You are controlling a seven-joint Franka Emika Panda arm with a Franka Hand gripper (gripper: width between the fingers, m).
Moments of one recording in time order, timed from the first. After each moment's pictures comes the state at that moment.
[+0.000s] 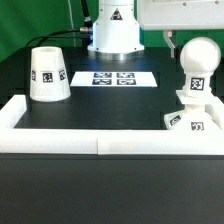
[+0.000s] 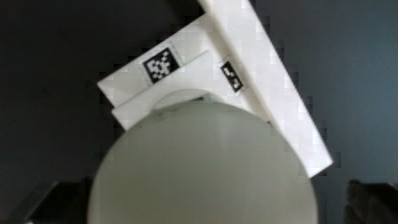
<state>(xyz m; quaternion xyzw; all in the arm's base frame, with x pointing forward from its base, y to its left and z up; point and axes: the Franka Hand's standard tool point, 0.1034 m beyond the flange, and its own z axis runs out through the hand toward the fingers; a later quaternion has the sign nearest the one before) 0.593 0.104 0.123 -0.97 0.24 0.01 0.06</state>
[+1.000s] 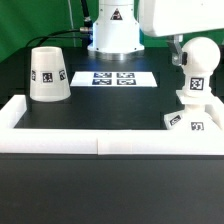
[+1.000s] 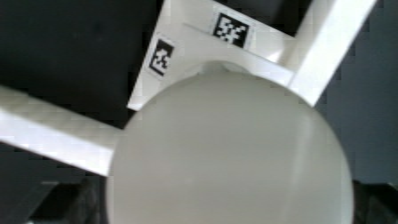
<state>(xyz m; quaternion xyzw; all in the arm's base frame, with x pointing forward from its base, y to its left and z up) 0.598 0.102 0.121 -0.97 -0.24 -0.03 0.02</state>
